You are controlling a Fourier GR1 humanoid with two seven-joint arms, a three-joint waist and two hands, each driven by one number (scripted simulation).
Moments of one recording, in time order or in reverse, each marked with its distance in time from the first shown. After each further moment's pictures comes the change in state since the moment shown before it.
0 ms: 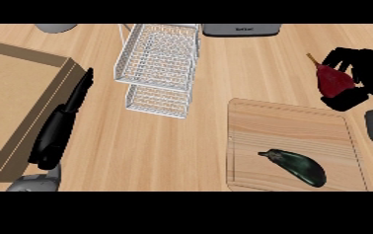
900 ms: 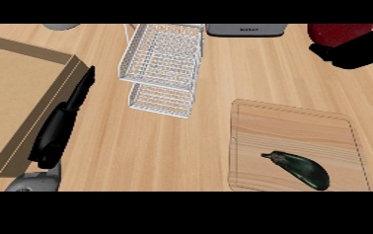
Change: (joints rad) left arm -0.015 -0.007 0.007 -0.003 -0.004 -0.029 -0.003; right arm -0.378 0.127 -0.038 -0.426 -0.302 0.280 0.413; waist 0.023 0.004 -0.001
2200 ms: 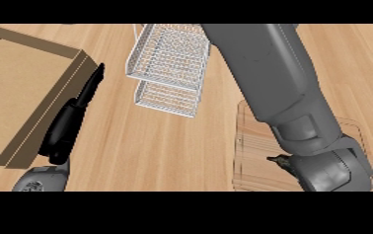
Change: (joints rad) left arm -0.037 -0.031 -0.013 0.022 -0.028 -0.013 -0.007; right arm -0.604 0.306 0.150 0.896 0.040 -0.497 0.146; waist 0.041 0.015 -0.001
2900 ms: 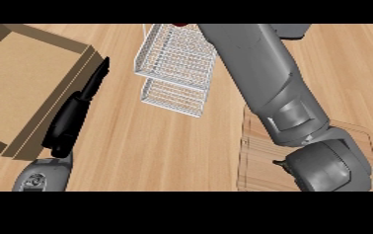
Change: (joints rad) left arm -0.053 -0.001 -0.003 0.018 0.009 -0.026 0.003; right arm -0.043 0.011 -0.048 0.282 -0.298 -0.398 -0.338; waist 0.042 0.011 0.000
